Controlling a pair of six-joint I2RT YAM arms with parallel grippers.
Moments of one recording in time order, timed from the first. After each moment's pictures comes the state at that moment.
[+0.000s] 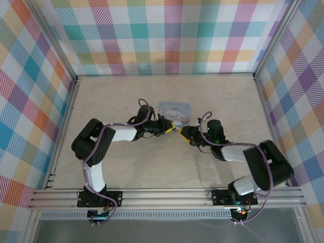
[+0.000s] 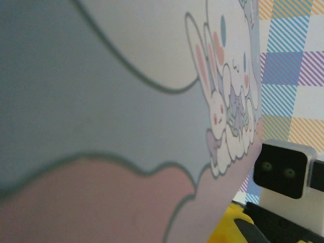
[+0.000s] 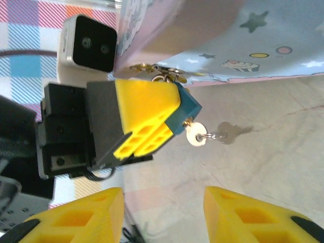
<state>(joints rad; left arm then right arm) -0.57 1.87 0.93 0.35 0.60 -1.09 0.43 1.42 0.40 0.57 -0.61 1.10</state>
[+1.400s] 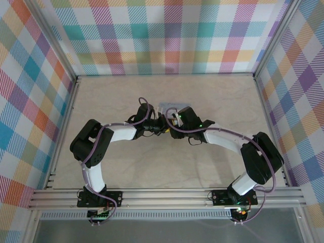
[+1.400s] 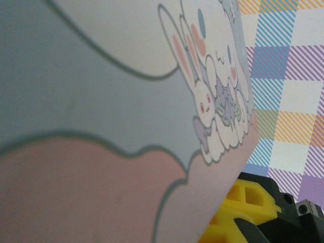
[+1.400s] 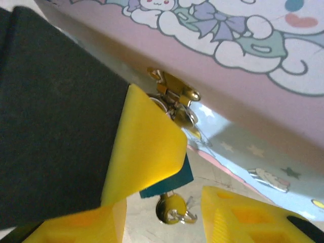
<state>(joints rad) -0.57 1.85 0.95 0.33 0.64 -1.11 0.70 1.57 0.94 -0.27 -0.03 0.25</state>
